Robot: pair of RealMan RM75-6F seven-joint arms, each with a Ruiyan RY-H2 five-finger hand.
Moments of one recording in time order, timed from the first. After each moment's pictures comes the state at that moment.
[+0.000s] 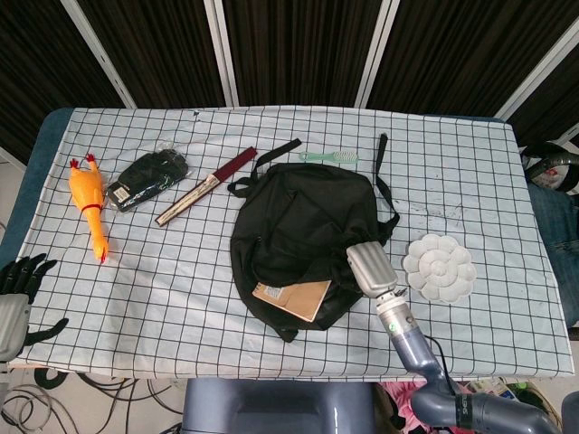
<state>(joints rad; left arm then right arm) -0.07 -1.13 -0.03 -1.66 1.49 1.46 0.05 0.54 -1.61 0.31 -1.54 -1.29 1.05 -0.20</state>
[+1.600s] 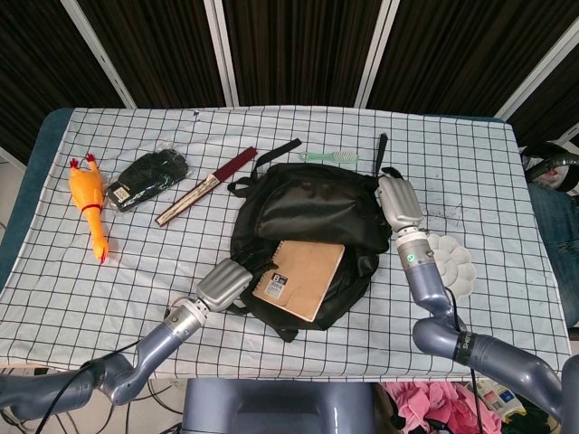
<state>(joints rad) -0.70 -1.69 -0.13 -1.38 1.54 0.91 0.10 0.76 -1.54 0.44 -1.33 -1.01 0.97 -0.05</state>
